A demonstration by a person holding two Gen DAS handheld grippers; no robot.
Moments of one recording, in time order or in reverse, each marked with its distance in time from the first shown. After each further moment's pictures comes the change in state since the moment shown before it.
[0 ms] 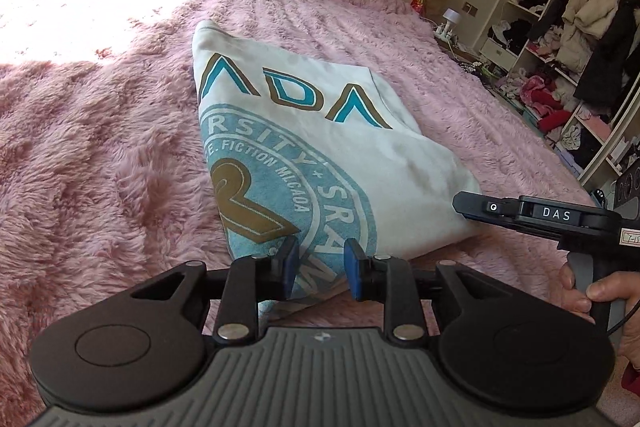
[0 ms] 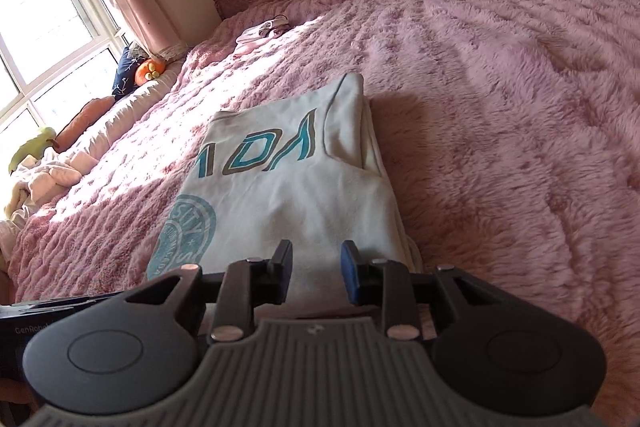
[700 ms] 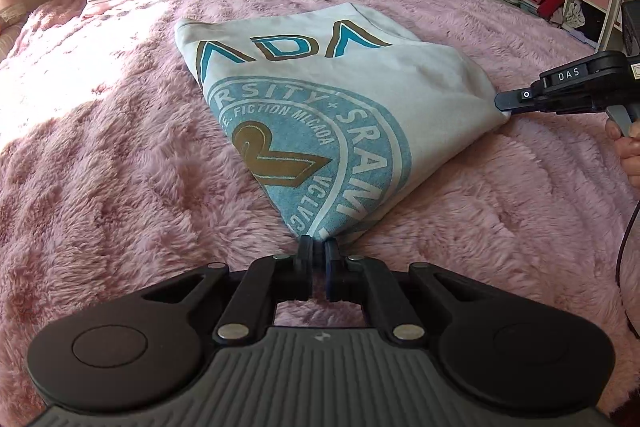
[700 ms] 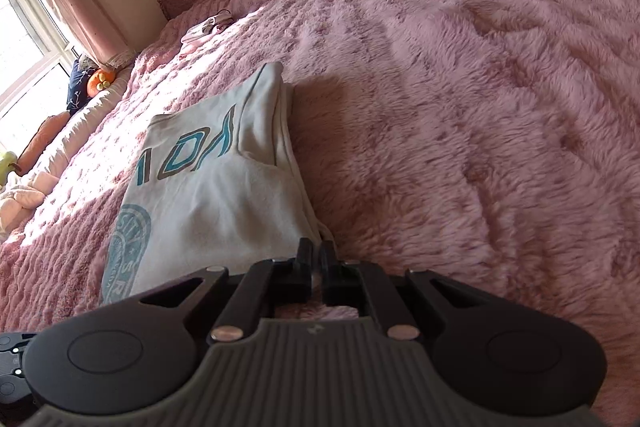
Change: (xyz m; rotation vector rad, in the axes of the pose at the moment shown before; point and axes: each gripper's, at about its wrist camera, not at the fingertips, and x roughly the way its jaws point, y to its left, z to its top) left arm -0.005 -0.007 -0.028 0.356 0.112 0.133; right arm -0.002 -0.042 -0.001 0.116 0.040 -0.101
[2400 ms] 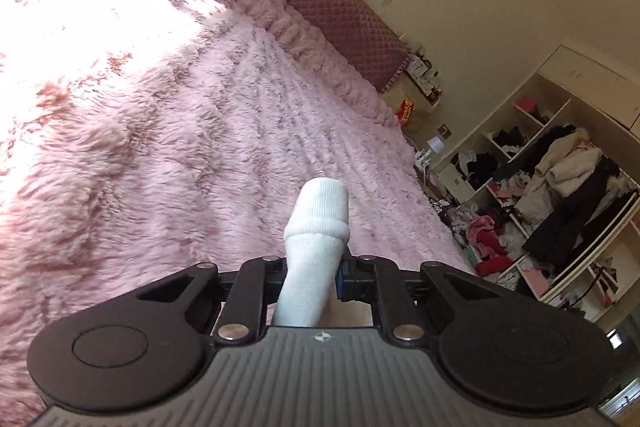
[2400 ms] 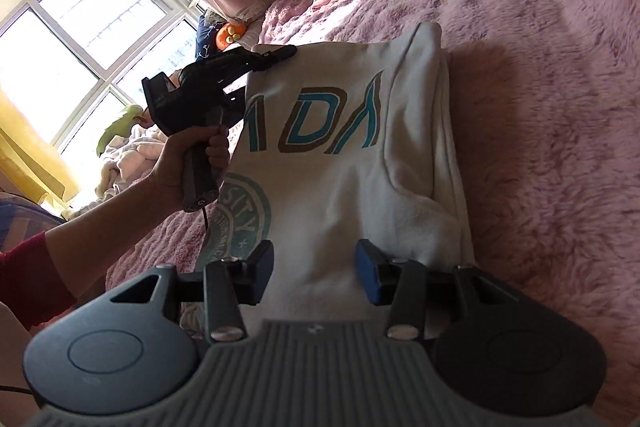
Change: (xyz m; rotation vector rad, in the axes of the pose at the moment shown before) left arm 0.178 0.200 0.169 -0.633 -0.322 -0.338; right arm 0.063 0.022 0.036 -0.077 0.165 0.454
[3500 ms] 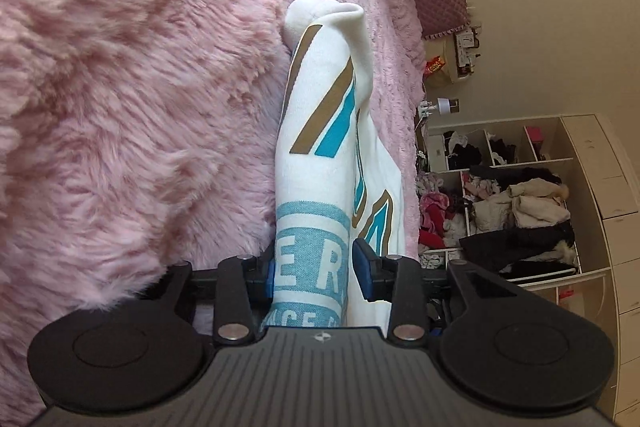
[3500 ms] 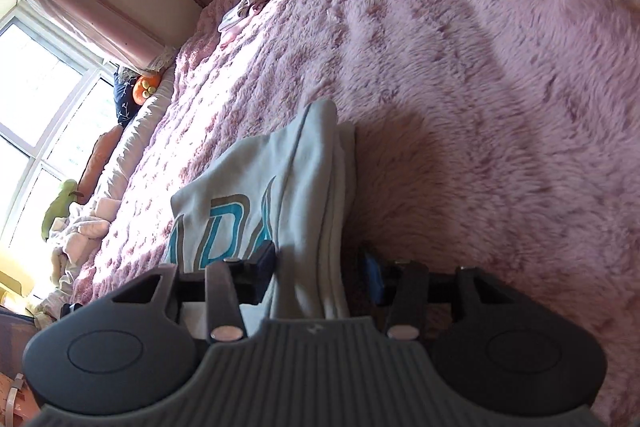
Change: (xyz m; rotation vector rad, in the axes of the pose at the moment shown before) left arm -0.079 0.041 -0.097 -0.528 0.294 -0.167; right arm 0.015 -0.039 0.082 0.195 -0.074 -0.187
